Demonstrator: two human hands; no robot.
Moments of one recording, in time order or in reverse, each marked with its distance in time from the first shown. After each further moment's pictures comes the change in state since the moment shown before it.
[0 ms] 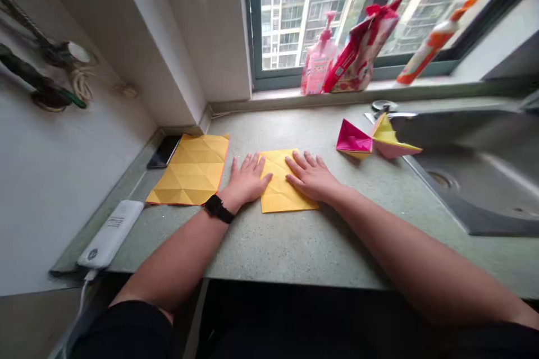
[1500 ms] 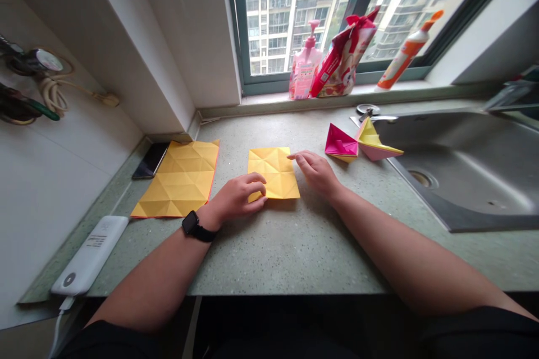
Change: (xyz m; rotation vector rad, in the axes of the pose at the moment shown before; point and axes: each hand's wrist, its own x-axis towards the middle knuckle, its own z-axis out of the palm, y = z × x) left_hand -0.024 -0.018 -0.018 -0.425 0.257 0.624; right_hand 0.005 0.029 -0.012 0.733 0.598 -0.090
